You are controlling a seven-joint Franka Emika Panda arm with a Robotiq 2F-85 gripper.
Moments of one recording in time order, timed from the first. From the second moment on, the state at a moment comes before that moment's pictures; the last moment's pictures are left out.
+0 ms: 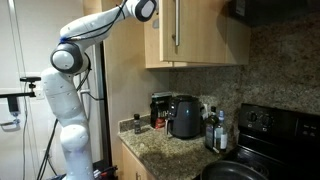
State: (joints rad) arm -0.11 -0.20 -0.24 -1.30 0.50 2.16 -0.38
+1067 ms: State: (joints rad) arm -0.09 -0.02 -0.19 -1.11 0.41 2.22 -0.23
